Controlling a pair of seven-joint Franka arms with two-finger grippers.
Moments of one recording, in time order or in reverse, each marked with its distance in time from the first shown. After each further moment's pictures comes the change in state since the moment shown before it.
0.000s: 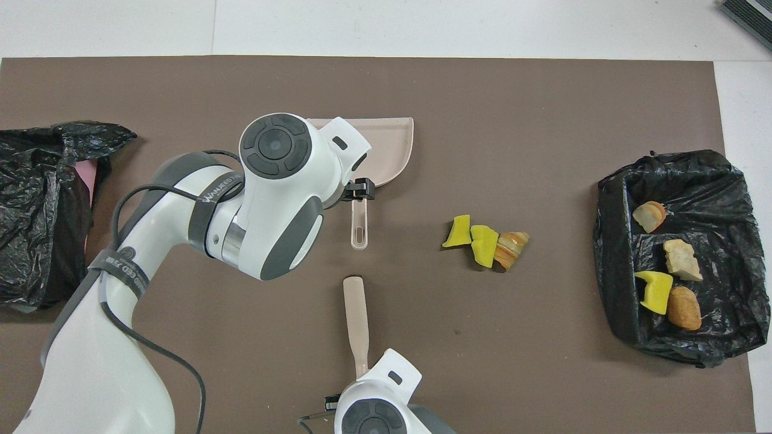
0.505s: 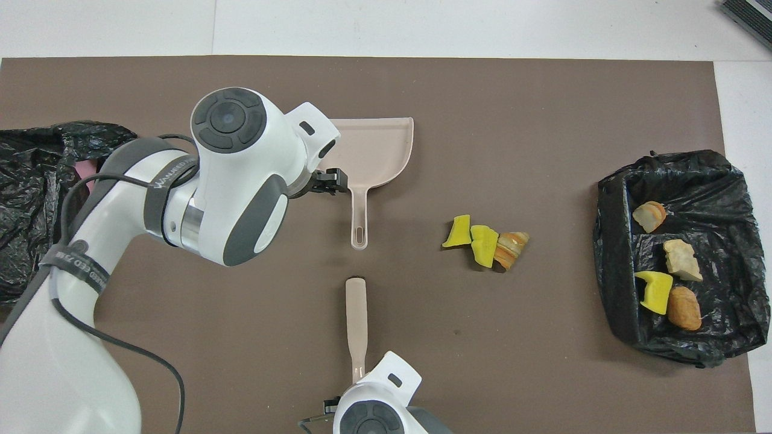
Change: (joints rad) left arm 0.064 -0.017 0.000 0.034 0.000 -0.081 0.082; right arm 0.006 0.001 0.004 -0.004 0.000 -0.009 0.011
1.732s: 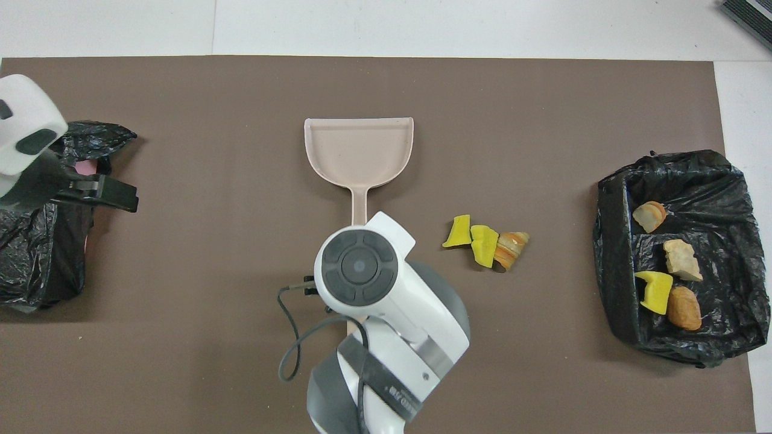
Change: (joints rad) left arm 0.358 -0.319 0.006 0.003 0.000 -0.407 0.435; right arm -0.193 0.242 0.001 0.550 -0.182 -0.272 -0.074
